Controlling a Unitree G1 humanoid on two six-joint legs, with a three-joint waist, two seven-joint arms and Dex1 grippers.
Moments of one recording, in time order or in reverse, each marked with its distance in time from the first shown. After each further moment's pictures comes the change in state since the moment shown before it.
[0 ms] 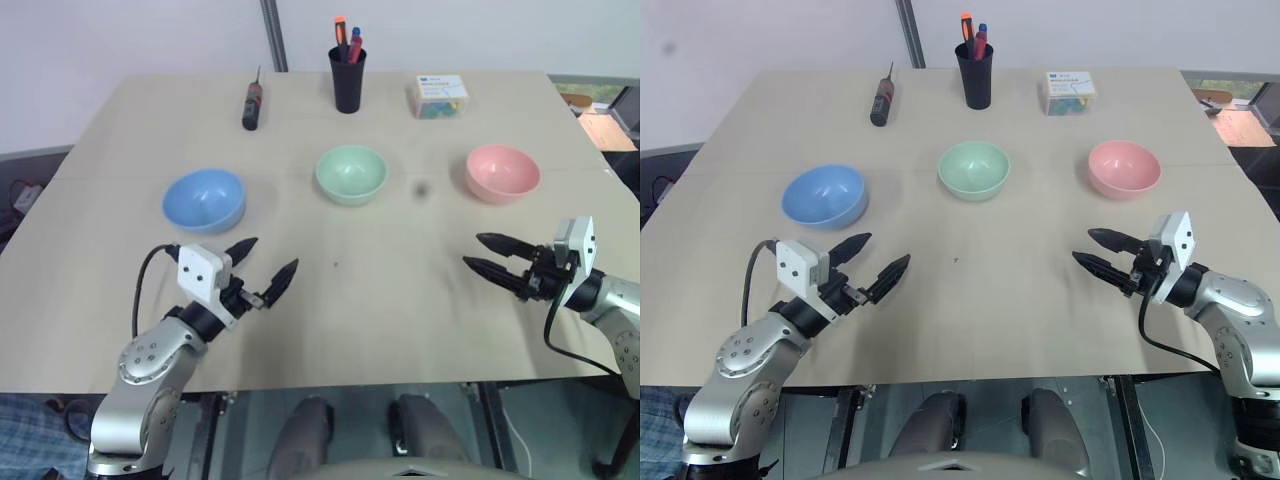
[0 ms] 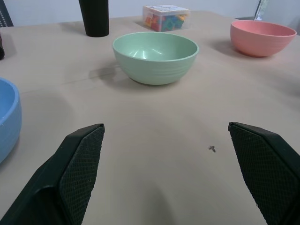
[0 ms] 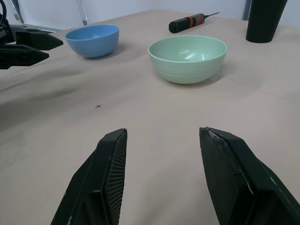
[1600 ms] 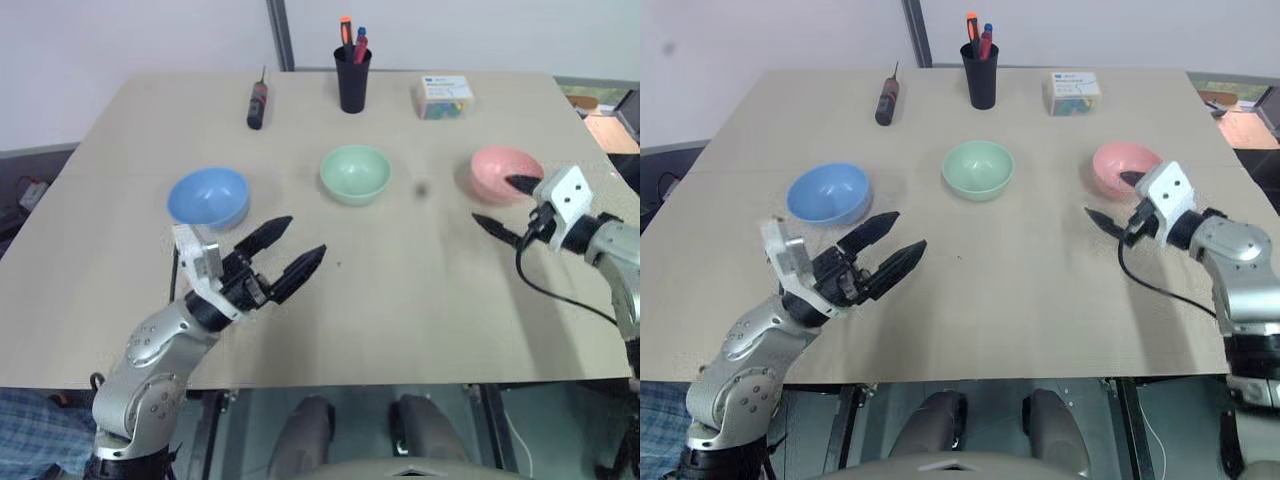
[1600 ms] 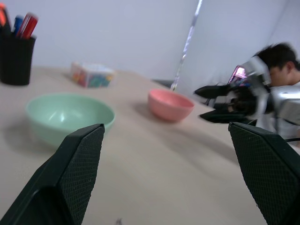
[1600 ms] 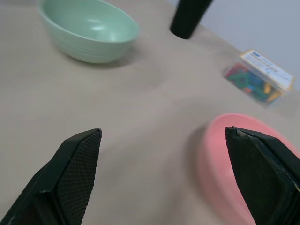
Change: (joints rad) left arm -0.132 -0.003 -0.005 -0.049 -0.360 0.047 -0.163; right arm -0.410 -0.064 0.130 0.351 -0.408 -0.151 -0.155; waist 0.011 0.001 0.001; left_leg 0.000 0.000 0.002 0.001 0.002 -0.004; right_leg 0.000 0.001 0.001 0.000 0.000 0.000
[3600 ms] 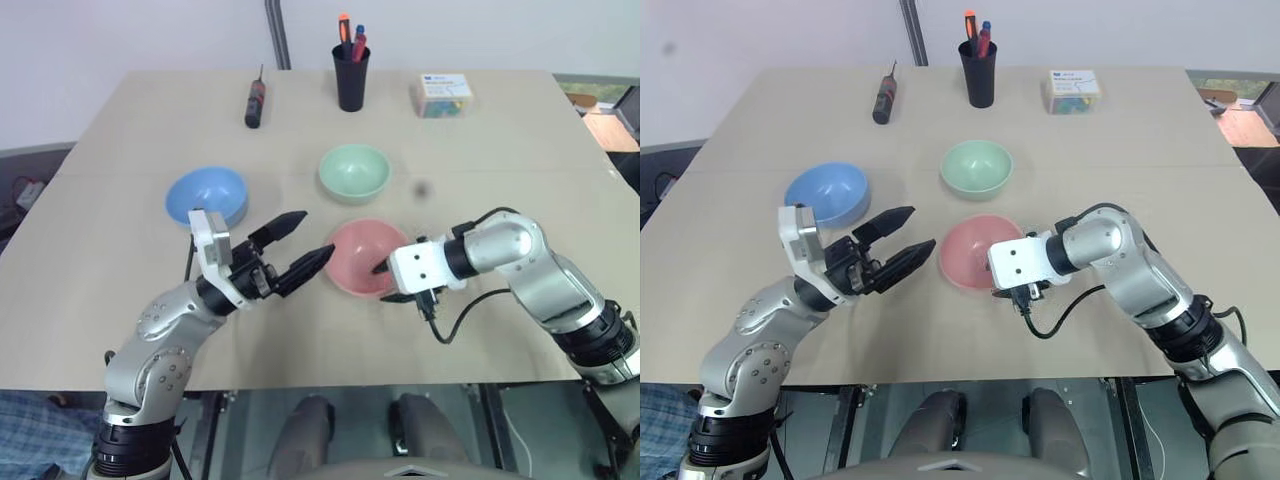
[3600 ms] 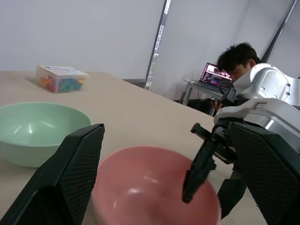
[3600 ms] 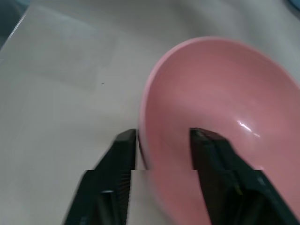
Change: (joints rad) left arm -0.078 0.025 -0.031 0.125 0.008 0.001 -0.103; right arm -0.156 0.109 0.533 -0.457 -0.275 0.204 0.449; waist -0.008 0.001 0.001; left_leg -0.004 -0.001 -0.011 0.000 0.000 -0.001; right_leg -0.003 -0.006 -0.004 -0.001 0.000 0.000
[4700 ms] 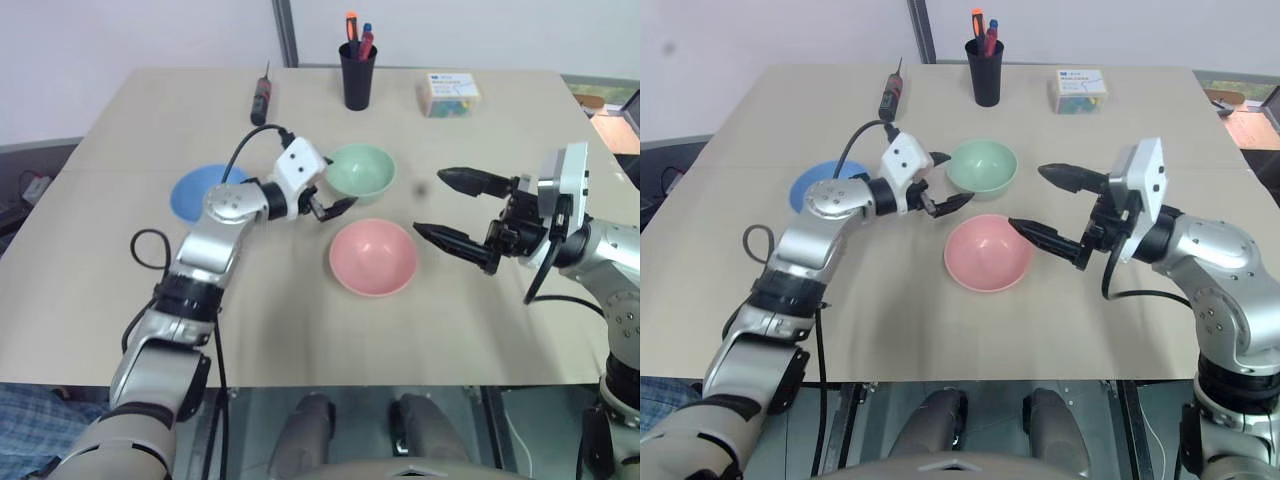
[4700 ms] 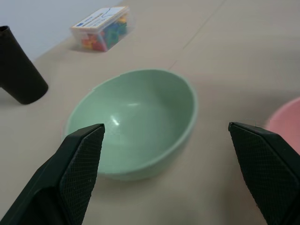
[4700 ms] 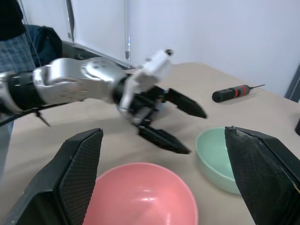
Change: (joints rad) left arm -0.755 0.022 -0.367 0.761 0.692 -0.185 -0.002; right arm 0.268 0.087 -0.705 -0.295 0.723 0.395 -0.403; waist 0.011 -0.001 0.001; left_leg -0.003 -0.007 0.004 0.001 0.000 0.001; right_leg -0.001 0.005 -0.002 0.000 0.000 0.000
